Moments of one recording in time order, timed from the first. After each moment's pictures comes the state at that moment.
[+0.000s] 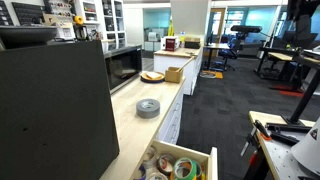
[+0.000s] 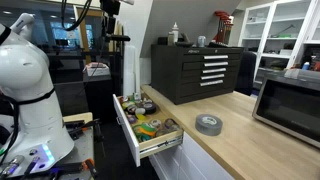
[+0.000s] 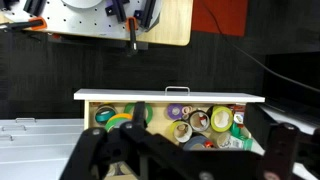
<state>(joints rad) 0.16 -0.75 0.08 -2.38 0.33 1.47 0.14</state>
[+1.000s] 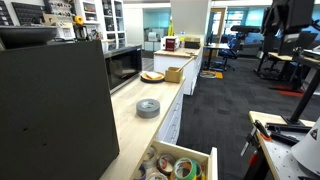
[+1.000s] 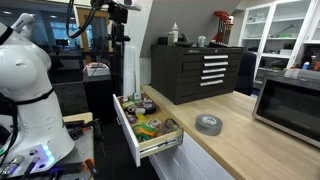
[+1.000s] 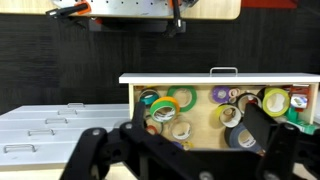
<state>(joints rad) 0.06 -0.73 0.12 -2.45 0.18 1.61 0.13</state>
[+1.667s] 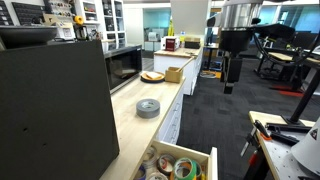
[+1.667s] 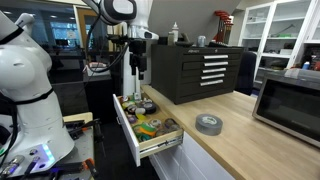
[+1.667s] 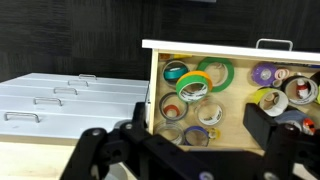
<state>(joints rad) 0.04 -0.52 0.08 -2.63 0.04 2.08 0.02</state>
